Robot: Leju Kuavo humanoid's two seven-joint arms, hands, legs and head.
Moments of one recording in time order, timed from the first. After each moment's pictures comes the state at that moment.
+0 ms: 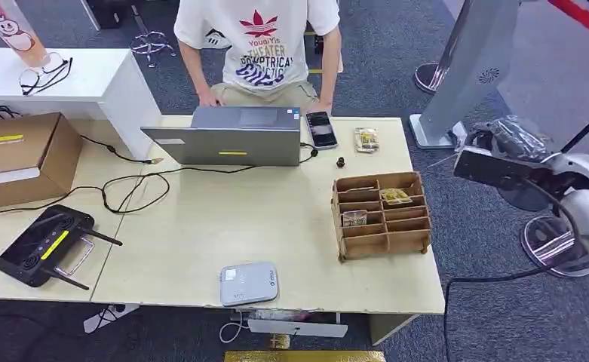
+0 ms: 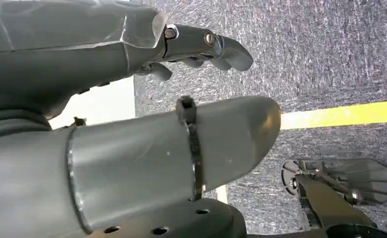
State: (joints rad) left arm -0.12 -0.18 0.83 -0.17 -1.08 0.20 0.17; right arm -0.62 -0.83 0.41 -1.35 0.30 0.32 -0.11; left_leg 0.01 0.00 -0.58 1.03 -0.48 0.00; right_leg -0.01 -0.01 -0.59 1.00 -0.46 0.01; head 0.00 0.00
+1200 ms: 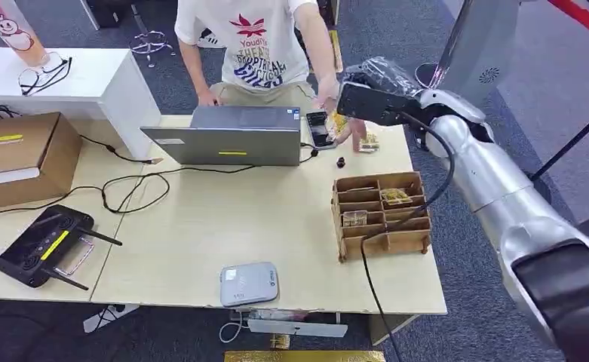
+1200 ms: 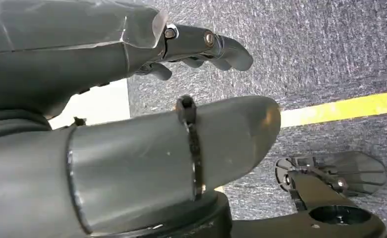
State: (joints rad) left arm -0.14 -0.19 0.77 -0.17 -1.08 0.19 0.18; right arm -1.09 -0.27 0.66 -0.85 0.28 0.28 -0.25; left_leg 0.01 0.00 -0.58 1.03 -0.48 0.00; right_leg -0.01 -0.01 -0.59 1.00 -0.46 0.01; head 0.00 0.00
